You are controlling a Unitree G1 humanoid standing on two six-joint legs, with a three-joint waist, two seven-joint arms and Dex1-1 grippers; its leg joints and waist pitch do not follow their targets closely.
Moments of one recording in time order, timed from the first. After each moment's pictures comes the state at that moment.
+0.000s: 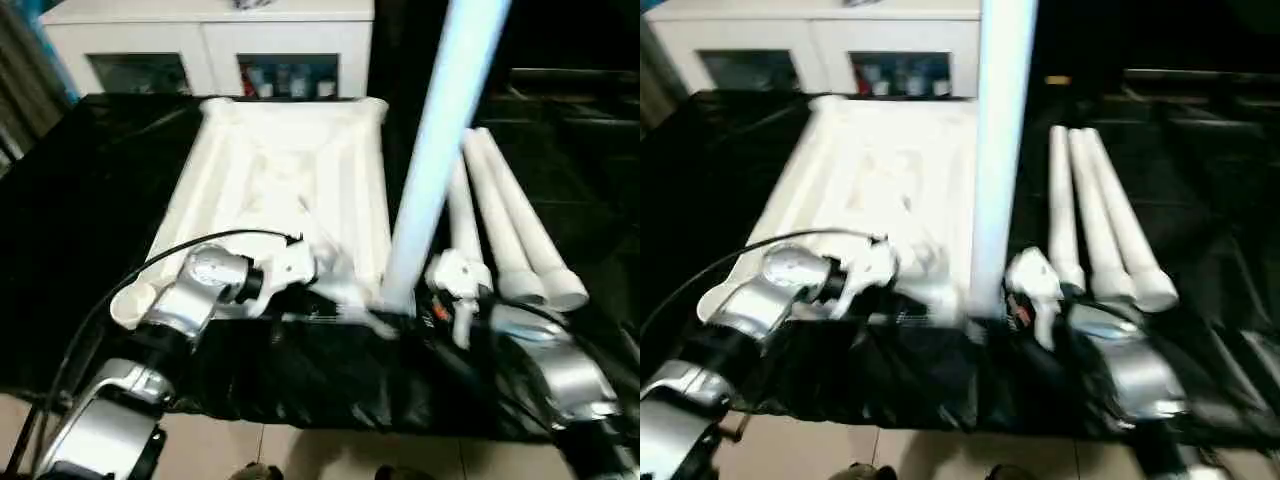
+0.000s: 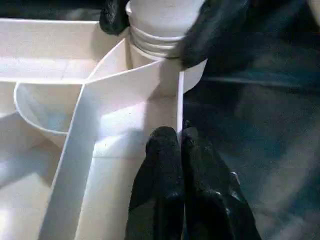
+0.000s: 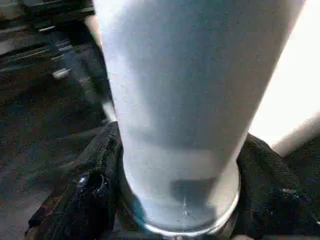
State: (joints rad) left arm -0.66 0.29 -0.31 0.67 0.06 -0.02 -1.23; right arm -0.27 -0.35 0.14 0.22 0.15 0.19 0.82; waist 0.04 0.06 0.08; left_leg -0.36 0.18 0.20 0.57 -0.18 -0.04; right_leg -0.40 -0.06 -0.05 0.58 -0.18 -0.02
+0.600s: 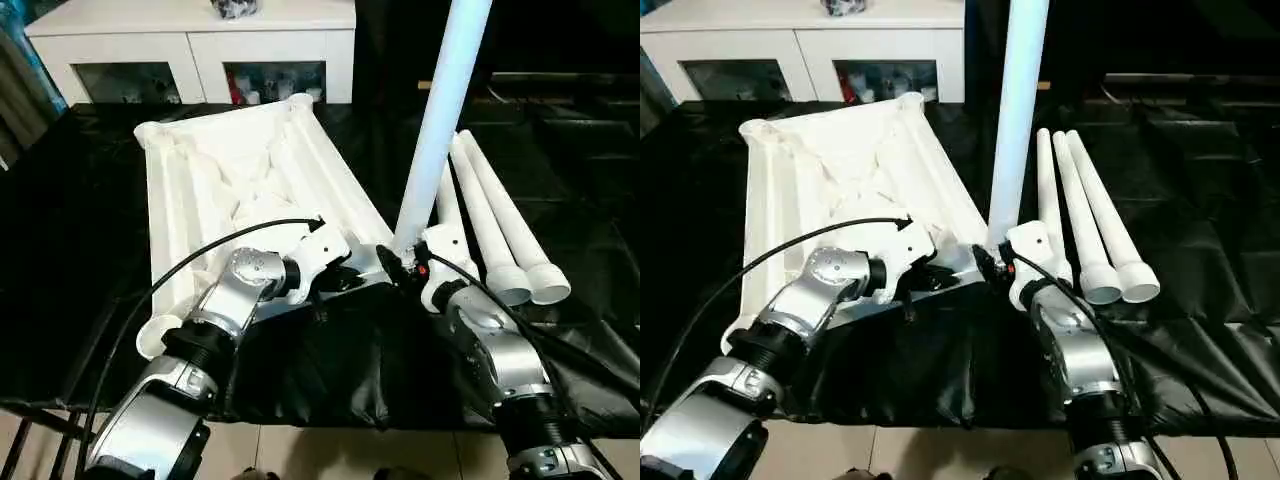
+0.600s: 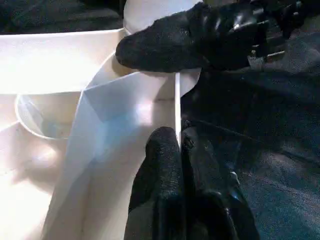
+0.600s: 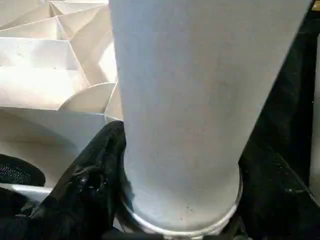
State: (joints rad) left arm -0.69 0.13 -0.27 0.70 0.11 0.11 -0.92; right arm -0.36 -0.13 0.04 0.38 0.04 0.16 0.34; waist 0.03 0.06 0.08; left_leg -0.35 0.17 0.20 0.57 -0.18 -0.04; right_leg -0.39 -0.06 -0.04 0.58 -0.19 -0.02
